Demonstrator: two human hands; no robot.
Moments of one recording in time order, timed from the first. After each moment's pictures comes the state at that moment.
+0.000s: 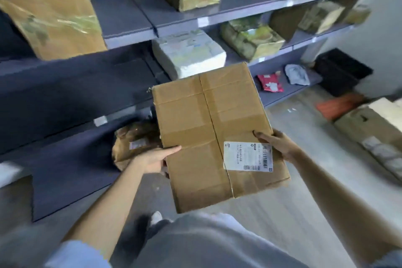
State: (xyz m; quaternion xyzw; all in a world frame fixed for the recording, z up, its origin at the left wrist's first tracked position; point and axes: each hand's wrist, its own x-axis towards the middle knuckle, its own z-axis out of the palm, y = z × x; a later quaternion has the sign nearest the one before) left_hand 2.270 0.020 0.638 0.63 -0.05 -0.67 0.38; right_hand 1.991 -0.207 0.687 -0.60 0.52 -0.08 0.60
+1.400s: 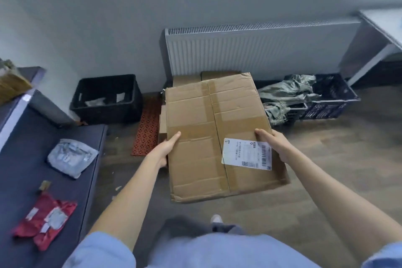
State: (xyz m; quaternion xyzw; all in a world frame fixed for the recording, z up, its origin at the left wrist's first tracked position) left_hand 1.492 -1.129 0.608 0.58 -0.36 -0.73 0.04; right_hand 1.215 -0.955 0.661 -0.19 0.80 -0.38 0.43
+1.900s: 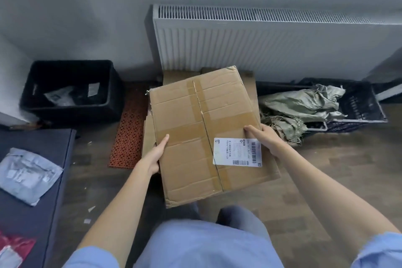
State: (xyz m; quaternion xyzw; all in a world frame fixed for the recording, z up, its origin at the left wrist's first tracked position) left_hand 1.356 -1.407 0.483 0.64 -0.22 -0.73 0.04; right_hand 1.064 -1.293 0.558 -0.23 0.83 -0.24 0.44
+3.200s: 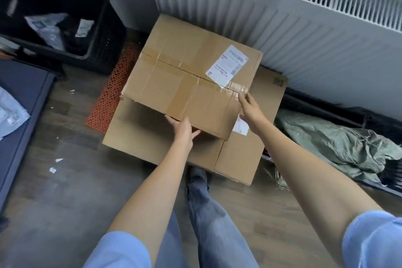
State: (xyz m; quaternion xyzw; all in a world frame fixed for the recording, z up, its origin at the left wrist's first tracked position) left_hand 1.071 -1.523 0.369 0.71 0.00 -0.64 0.31; right_hand 0.886 -1.545 0.369 -0.22 0.74 -0.24 0.59
